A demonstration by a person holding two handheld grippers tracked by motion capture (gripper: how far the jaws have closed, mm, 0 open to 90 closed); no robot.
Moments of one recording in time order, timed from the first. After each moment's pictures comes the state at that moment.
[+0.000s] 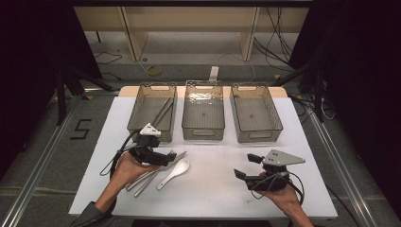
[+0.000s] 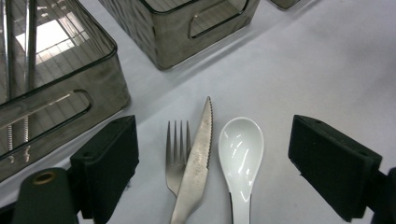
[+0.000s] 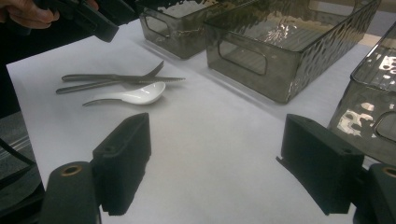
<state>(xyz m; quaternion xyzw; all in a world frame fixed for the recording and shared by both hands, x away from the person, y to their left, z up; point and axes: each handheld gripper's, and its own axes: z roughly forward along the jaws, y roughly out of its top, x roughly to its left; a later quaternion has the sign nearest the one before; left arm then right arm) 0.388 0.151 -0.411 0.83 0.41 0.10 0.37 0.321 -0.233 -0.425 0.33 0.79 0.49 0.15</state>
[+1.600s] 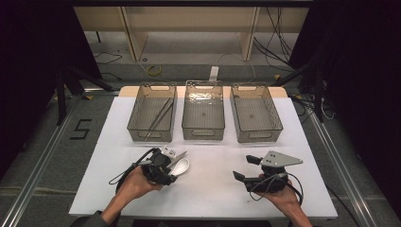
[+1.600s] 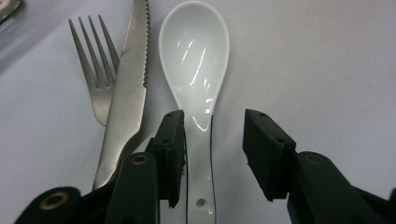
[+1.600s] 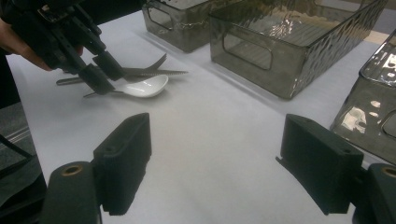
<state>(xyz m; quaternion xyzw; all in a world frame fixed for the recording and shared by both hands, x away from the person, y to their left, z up) 0.365 0.122 -0.454 0.90 0.36 0.05 0.23 0.320 -0.229 -0.426 0.32 0.80 0.48 0.15</state>
